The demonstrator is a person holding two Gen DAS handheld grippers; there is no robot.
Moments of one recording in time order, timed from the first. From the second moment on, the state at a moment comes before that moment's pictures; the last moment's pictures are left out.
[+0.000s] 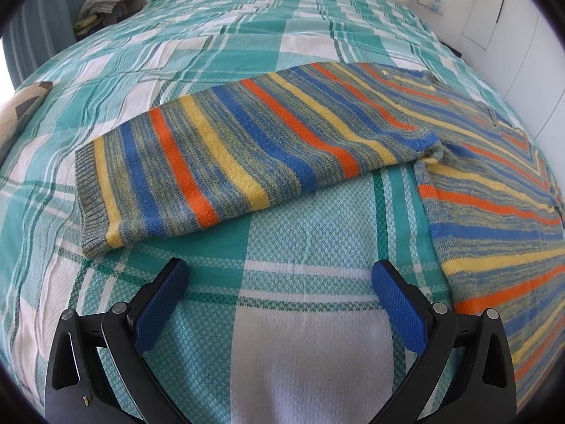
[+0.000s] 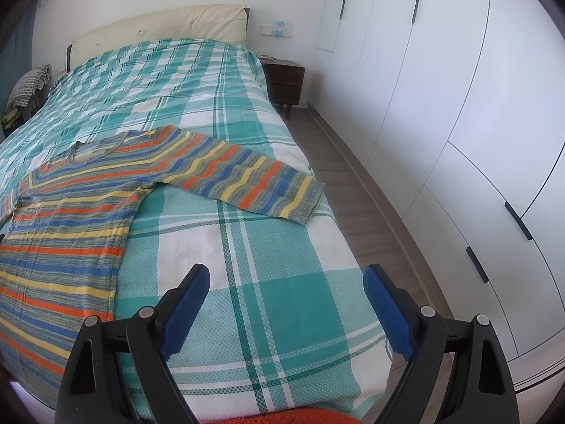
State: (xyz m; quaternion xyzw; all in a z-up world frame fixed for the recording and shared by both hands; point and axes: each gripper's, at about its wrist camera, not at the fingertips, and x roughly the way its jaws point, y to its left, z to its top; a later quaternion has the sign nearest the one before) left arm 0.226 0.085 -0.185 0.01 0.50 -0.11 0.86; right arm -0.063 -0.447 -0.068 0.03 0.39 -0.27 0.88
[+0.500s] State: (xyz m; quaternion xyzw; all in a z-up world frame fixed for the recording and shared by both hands) left arm 0.296 0.160 -0.202 -0.03 0.53 0.02 0.85; right arm -0.056 -0.438 -0.074 0.00 0.41 -0.26 0.88
